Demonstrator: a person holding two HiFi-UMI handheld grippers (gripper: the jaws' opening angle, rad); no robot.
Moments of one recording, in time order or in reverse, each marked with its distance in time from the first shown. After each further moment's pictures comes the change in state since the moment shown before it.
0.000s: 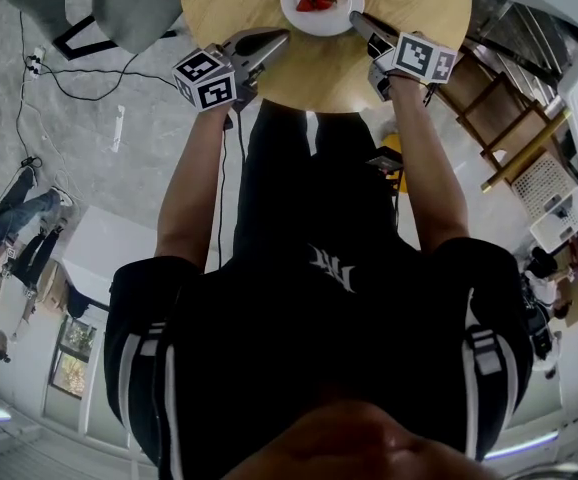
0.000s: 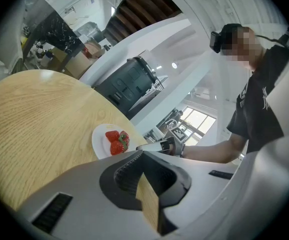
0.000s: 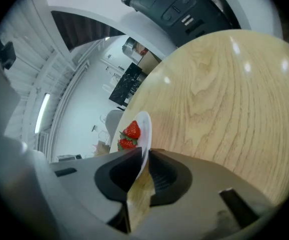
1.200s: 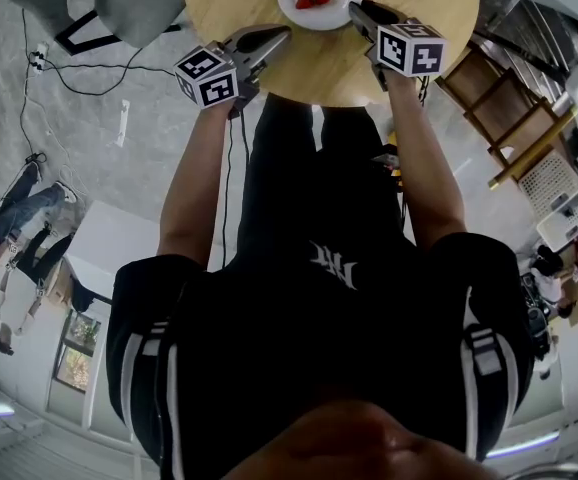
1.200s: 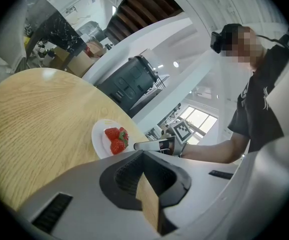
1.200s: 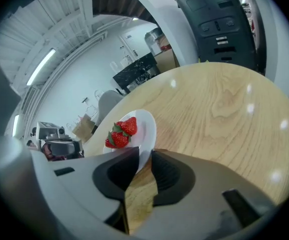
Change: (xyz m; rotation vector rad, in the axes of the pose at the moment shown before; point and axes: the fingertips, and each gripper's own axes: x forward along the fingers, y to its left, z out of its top) left arm -0.009 0.003 -0.010 -0.010 0.016 0.016; right arm 0.014 -0.003 -0.003 -0.366 0.082 -0.203
